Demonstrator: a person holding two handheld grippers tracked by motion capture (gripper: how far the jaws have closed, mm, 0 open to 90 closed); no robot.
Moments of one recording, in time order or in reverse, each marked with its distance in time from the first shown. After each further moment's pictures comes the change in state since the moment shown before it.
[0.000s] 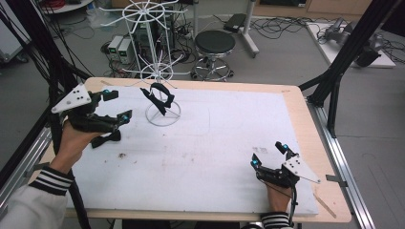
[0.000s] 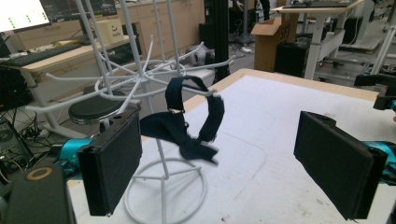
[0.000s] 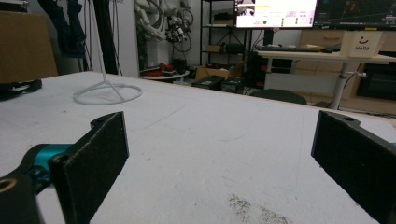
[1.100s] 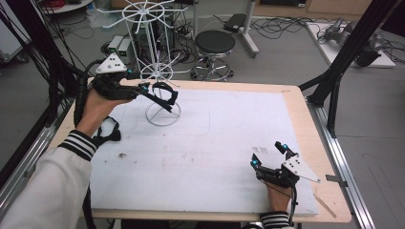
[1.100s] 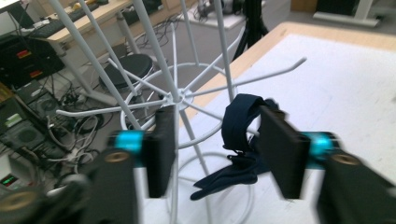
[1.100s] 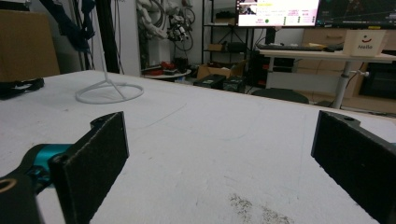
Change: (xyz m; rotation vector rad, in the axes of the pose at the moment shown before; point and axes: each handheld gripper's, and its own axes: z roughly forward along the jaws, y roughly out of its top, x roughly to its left) left arm 0.022 0.059 0.078 0.243 0.086 0.069; right arm -0.001 0.000 0.001 0.002 0.009 -0.005
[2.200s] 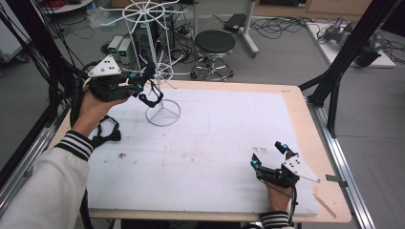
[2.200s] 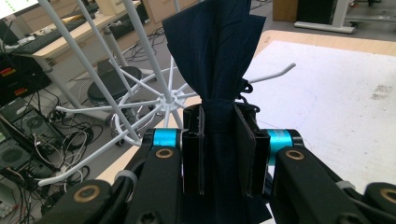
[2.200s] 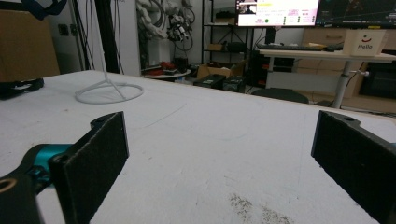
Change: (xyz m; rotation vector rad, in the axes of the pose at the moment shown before) left arm 0.006 -0.008 -0.004 -0.020 -0.034 0.063; right arm 0.000 0.000 0.000 -0.001 0.001 0.001
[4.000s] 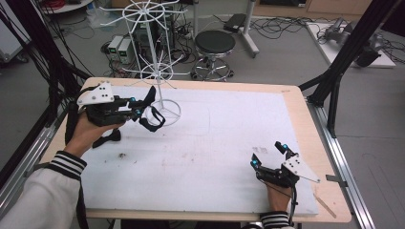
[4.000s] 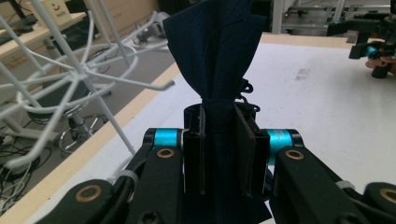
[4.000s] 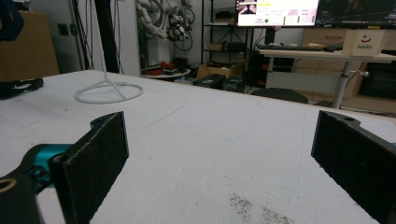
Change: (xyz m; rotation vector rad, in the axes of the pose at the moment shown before) left arm -0.030 -0.041 -0.022 -0.085 -0.201 0.021; right arm 0.000 0.000 0.000 0.004 -0.004 -0.003
